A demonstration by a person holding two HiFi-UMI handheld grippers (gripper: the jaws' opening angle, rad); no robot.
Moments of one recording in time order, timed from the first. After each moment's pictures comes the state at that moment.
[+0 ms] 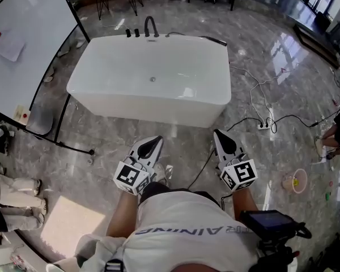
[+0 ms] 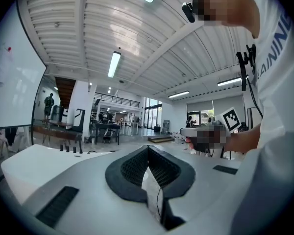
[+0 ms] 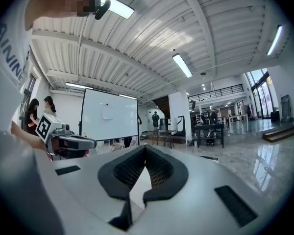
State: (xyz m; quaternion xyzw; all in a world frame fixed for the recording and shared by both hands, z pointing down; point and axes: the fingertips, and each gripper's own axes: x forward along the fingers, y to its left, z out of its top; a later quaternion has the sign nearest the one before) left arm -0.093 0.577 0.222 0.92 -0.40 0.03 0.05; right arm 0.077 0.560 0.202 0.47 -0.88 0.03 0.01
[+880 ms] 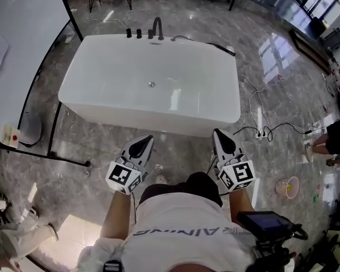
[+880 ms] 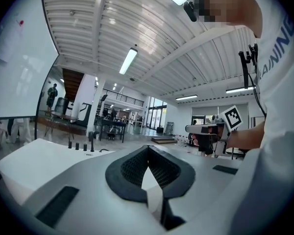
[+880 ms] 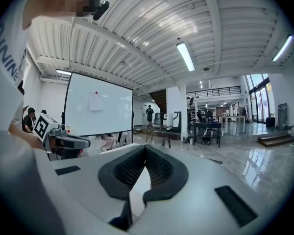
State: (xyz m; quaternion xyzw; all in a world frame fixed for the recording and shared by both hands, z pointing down) left arm -0.286 0.378 0.252 0.91 -0.40 0.01 0.10; right arm -0.086 0.365 0.209 0.50 -0.86 0.03 0.07
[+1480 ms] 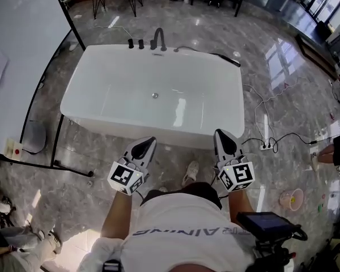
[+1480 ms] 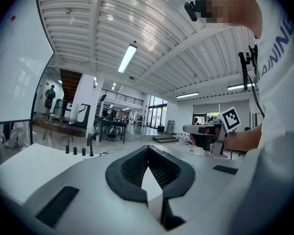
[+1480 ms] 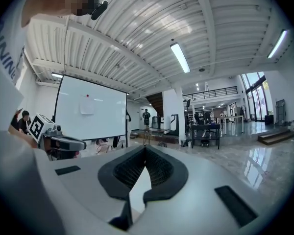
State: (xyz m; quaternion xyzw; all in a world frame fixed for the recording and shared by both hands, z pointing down) left arm -0.256 0.279 0.245 0.91 -0.40 0.03 0.09; right arm -0.056 0.259 0.208 0.51 -0.86 0.03 0.04
